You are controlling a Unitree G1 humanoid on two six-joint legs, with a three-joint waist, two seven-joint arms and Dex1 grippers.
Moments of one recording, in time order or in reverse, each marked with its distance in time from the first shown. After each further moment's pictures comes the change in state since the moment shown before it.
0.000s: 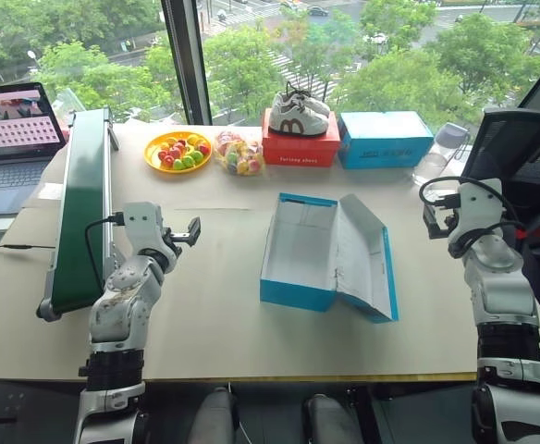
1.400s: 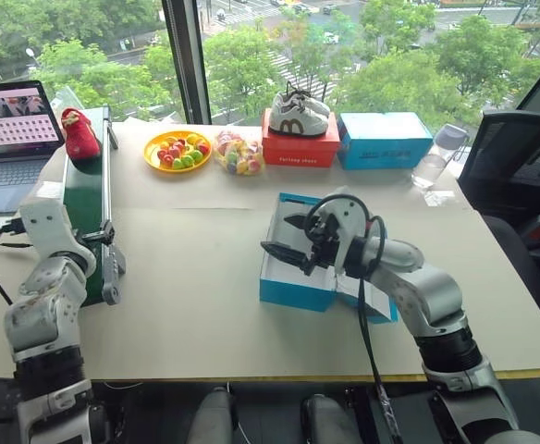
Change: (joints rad) left arm 0.006 0.197 0.287 0.047 0.014 0.161 0.099; right arm -0.031 0.184 0.382 -0.450 0.341 0.284 0.506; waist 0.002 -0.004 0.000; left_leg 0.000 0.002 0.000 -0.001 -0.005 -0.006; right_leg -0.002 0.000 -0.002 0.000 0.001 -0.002
